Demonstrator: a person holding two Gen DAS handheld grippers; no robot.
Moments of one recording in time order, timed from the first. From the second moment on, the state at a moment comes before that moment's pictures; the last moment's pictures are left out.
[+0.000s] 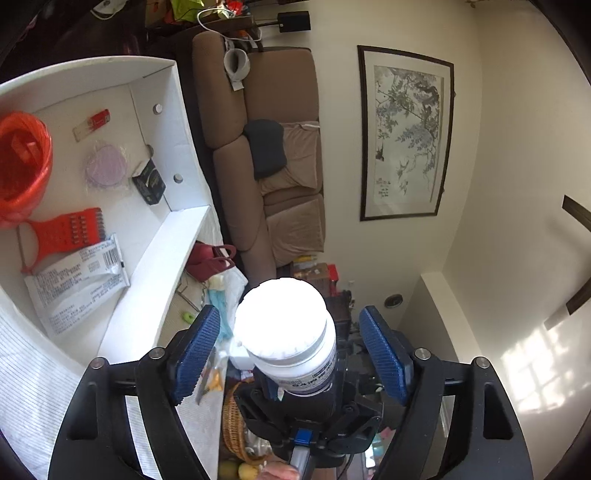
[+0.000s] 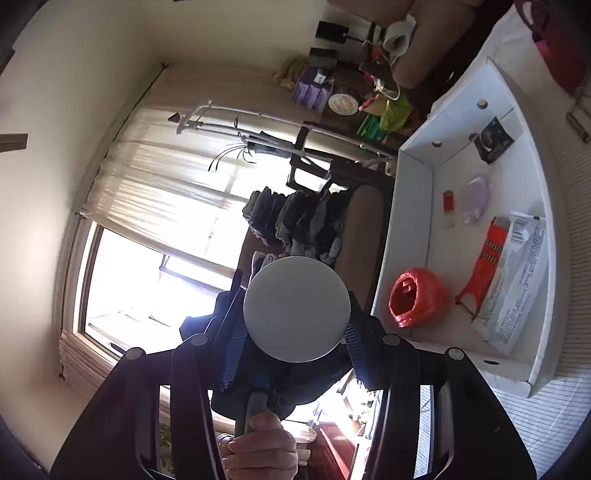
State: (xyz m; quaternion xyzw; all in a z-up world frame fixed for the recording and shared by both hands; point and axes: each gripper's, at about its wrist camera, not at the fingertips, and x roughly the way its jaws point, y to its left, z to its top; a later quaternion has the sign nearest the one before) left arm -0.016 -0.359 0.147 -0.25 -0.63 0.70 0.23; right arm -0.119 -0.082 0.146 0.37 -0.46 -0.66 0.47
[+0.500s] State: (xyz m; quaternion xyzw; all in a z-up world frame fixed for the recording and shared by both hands) left arm -0.020 -0.411 0.148 -0.33 -0.37 0.87 0.02; right arm -0.242 -0.157 0.121 0.45 -0.33 -0.75 0.36
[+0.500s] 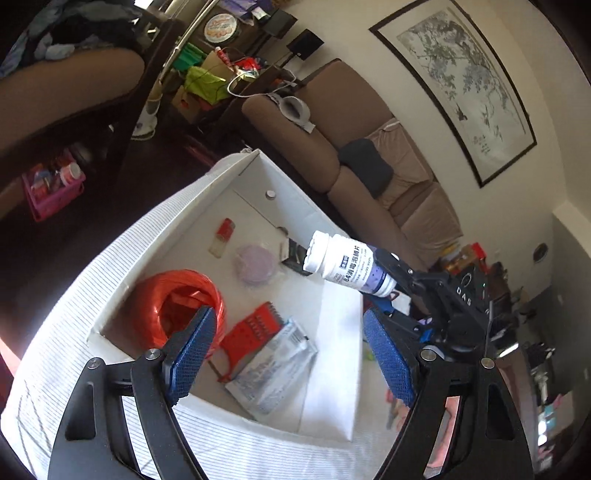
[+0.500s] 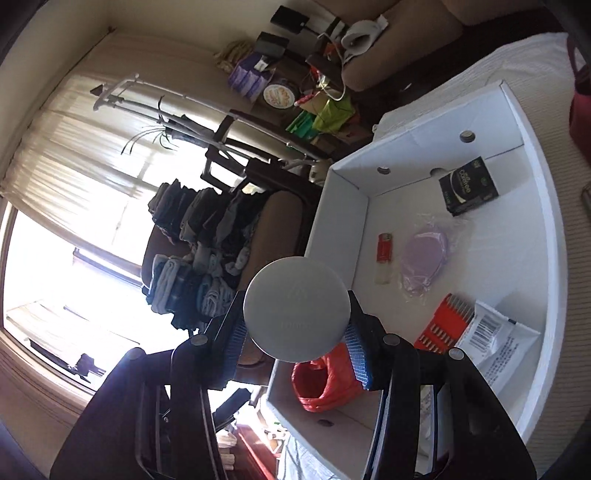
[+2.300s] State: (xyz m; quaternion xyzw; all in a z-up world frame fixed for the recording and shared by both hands) left arm -0.131 -0.384 0.143 -0.48 -0.04 0.88 0.06; right arm -0.285 -0.240 0.052 0.64 0.09 -0.73 0.25
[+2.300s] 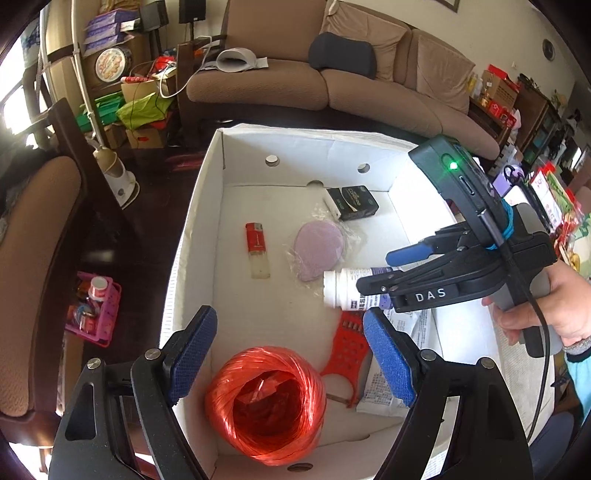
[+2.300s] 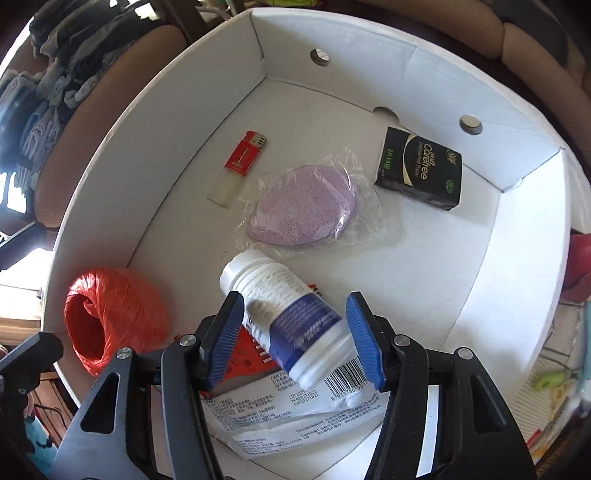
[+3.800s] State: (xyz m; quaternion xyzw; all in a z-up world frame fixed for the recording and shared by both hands) left arm -0.215 -0.383 0.082 -0.51 -0.38 0.75 0.17; right arm -0.249 -0.243 0.103 0.49 0.14 -0.77 0.38
